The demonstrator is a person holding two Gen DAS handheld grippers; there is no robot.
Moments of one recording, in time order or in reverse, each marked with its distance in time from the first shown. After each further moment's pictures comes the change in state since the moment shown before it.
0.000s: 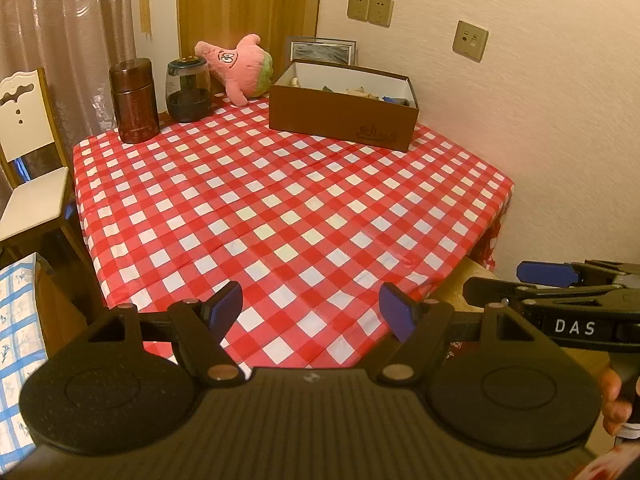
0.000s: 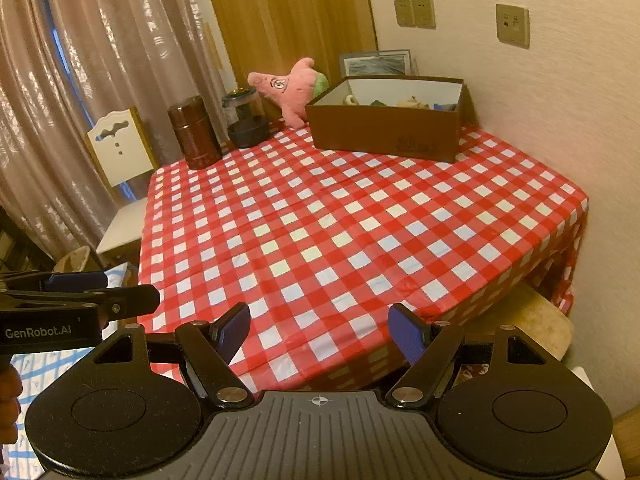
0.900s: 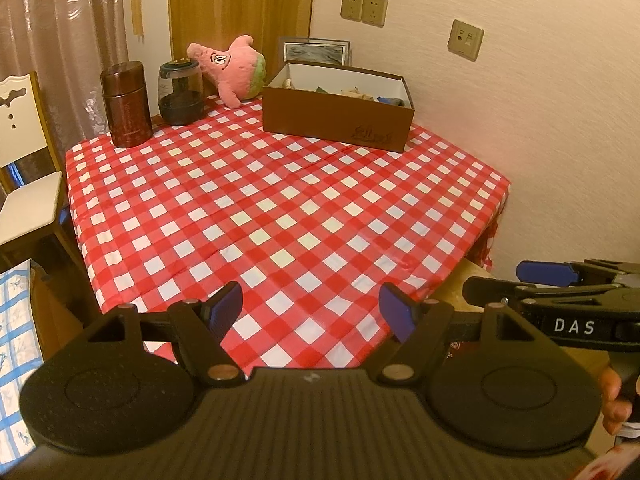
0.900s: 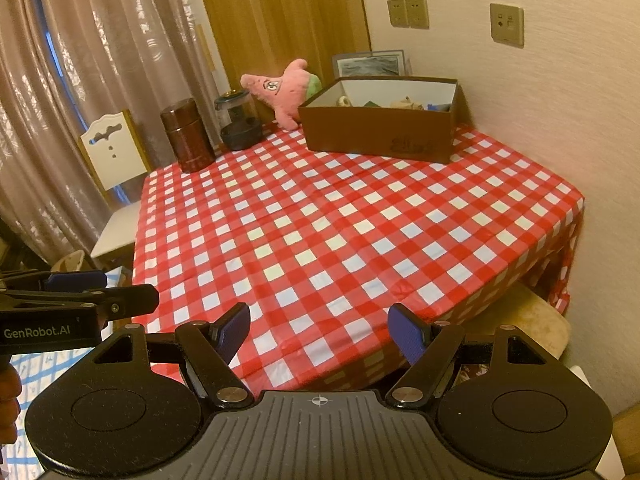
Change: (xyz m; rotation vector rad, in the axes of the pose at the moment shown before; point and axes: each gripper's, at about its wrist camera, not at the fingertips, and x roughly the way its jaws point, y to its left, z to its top) left arm 0.002 -0.008 0.003 0.002 -0.003 -0.002; right arm 0.000 -0.009 0.005 0.000 -0.001 -0.001
